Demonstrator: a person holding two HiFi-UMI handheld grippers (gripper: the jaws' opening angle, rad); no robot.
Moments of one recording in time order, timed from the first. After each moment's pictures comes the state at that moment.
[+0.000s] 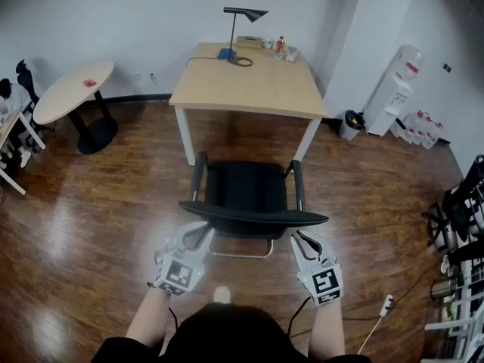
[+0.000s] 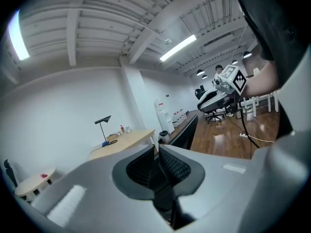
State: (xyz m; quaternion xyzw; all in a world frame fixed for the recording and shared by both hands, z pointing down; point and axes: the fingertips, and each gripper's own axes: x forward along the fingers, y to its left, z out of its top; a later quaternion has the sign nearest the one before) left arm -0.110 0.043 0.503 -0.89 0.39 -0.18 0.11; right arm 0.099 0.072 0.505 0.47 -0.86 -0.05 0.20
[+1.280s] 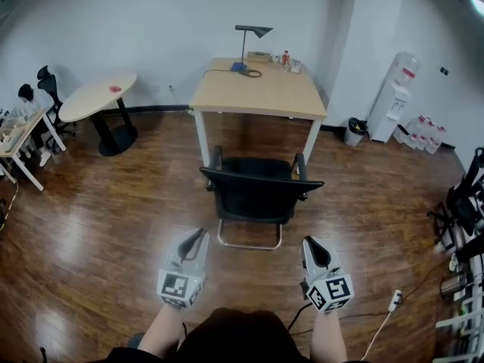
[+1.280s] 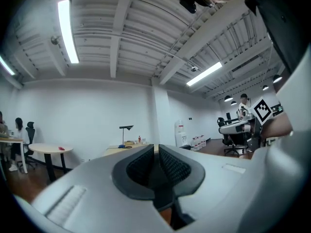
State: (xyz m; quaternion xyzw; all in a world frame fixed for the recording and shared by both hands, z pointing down) left arm -0.156 0.236 0.443 -0.85 0.52 0.00 0.04; right arm 0.106 0.257 0.460 0.53 -0.85 0.03 0.01
